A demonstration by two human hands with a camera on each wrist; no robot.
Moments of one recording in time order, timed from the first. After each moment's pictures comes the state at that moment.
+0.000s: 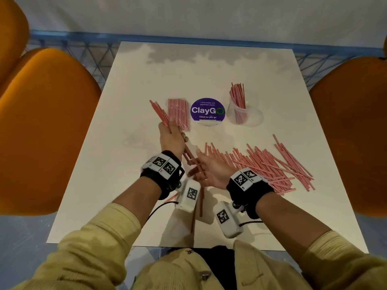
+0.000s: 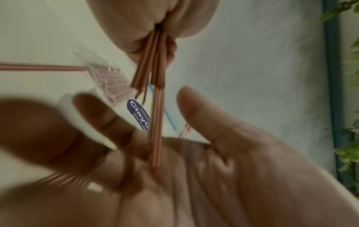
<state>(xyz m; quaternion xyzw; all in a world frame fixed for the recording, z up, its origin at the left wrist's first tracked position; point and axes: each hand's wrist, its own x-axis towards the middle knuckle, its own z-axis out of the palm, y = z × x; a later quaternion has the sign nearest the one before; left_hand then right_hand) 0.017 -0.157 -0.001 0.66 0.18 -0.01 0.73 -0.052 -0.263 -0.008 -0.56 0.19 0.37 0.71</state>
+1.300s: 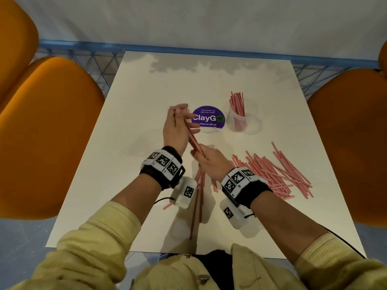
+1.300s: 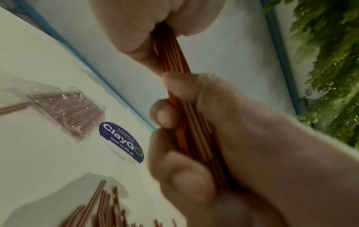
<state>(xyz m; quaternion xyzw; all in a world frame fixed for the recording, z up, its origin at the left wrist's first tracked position) 0.023 -0.164 0.036 0.66 0.06 0.00 0.75 -0.034 -0.262 0.007 -0.88 0.00 0.16 0.46</state>
